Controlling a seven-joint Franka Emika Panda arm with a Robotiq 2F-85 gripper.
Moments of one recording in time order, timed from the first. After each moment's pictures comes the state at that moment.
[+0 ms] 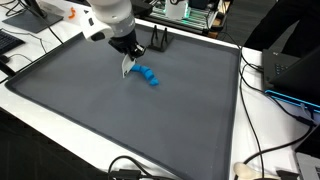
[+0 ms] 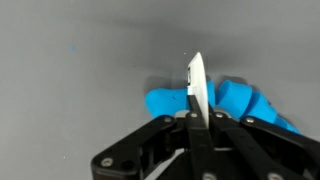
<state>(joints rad) 0.10 0.57 0.01 -1.67 -0.14 1.94 0.07</state>
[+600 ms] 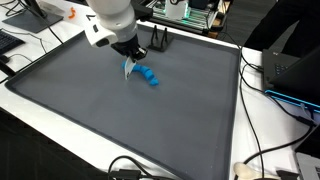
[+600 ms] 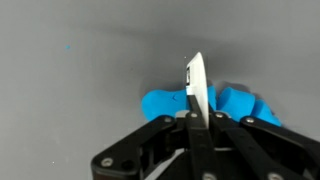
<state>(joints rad) 0.11 0.60 0.01 -1.67 -0.15 1.94 0.05</state>
